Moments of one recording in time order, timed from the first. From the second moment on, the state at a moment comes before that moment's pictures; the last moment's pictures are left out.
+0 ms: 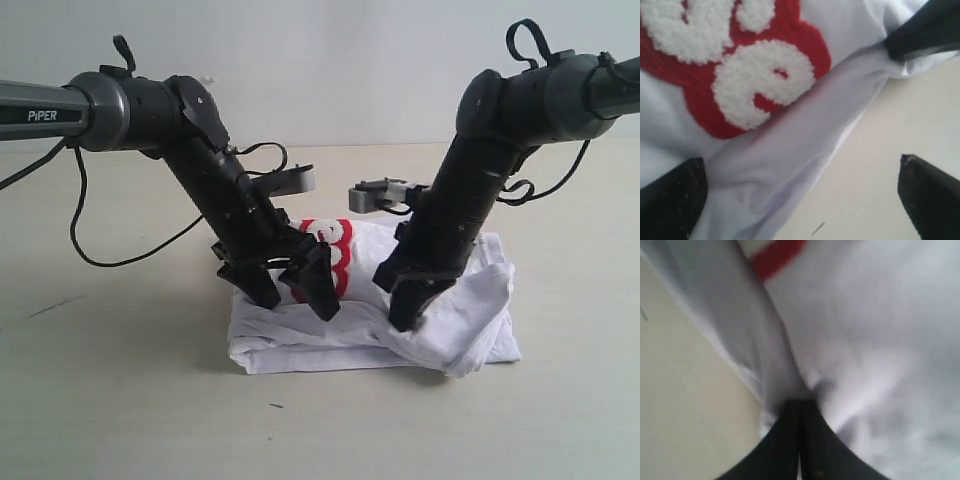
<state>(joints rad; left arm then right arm) -0.46 2.31 -1.74 -0.63 1.22 0.54 0.17 2.17 -1.47 0.43 1.14 -0.66</state>
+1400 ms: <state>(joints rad) -0.37 2.19 -1.74 -0.50 1.22 0.47 0.17 2.21 -1.47 0.48 0.87 -0.51</state>
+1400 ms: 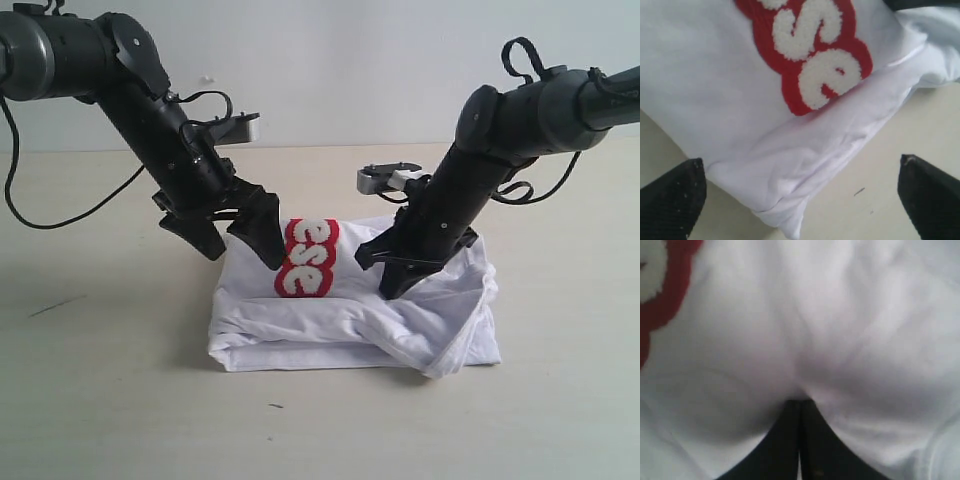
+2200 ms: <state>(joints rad) -0.37 2.19 -1.74 -0.49 1.22 0.47 0.23 2.23 -1.47 0.62 0.67 -0.56</state>
